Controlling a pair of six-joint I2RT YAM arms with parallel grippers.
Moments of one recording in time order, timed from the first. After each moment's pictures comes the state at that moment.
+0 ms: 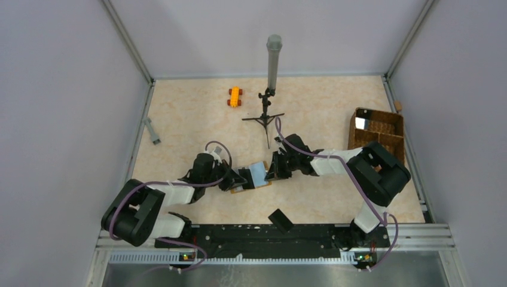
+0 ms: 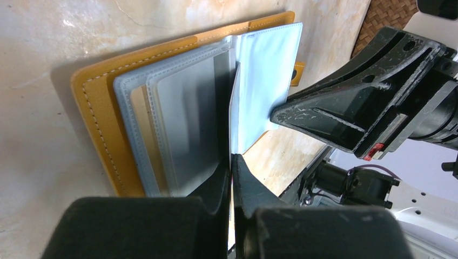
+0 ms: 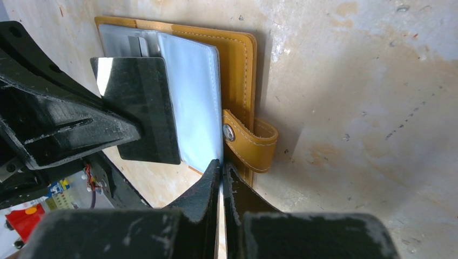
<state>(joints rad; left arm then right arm) -0.43 1.32 0.25 0.42 0.47 -1.04 0.73 1.72 0.77 0.10 -0.39 0.74</state>
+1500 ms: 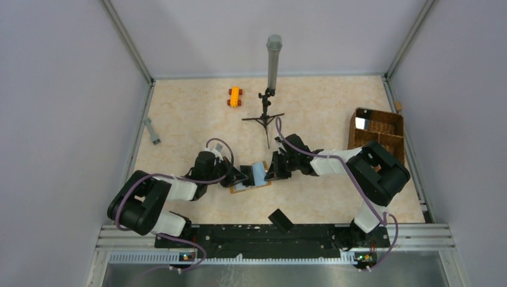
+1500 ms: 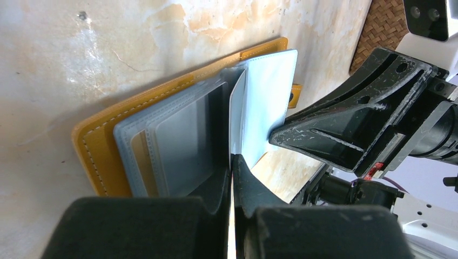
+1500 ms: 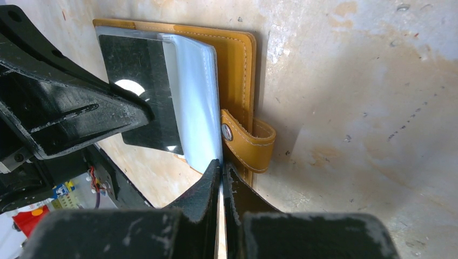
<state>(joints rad) -0.42 1.42 0.27 0.52 0.45 -1.01 0.73 1.72 0.77 0.10 -0.39 0.76</state>
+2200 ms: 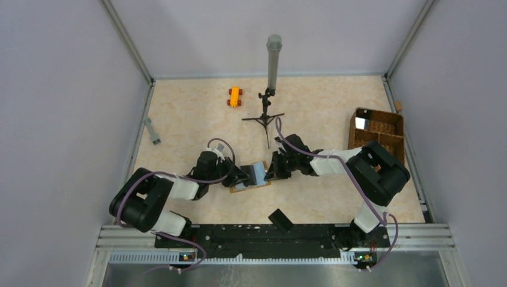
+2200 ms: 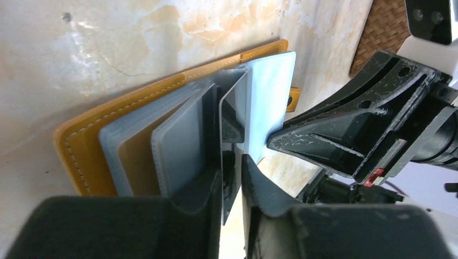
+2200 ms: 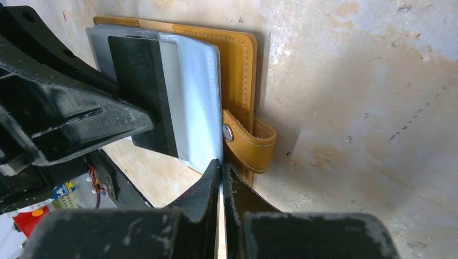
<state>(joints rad) -0.44 1.46 0.26 0.58 0.44 -1.05 0.73 1.72 0.77 0.10 -0.39 0.76</state>
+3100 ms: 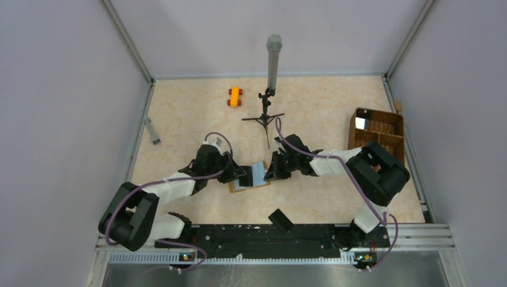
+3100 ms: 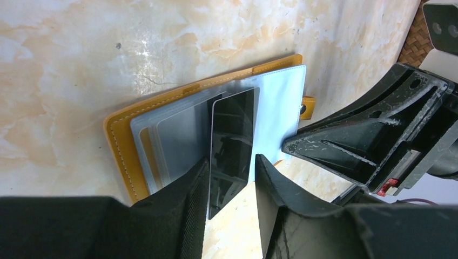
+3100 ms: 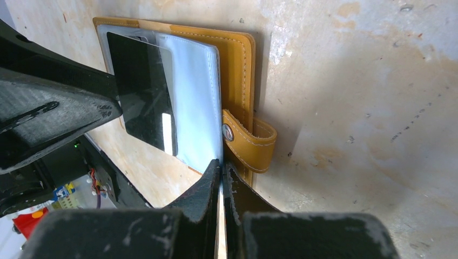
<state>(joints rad) -0.45 1.28 0.40 0.15 0.30 -0.89 0.73 1.72 0.77 0.10 -0.38 0.76</state>
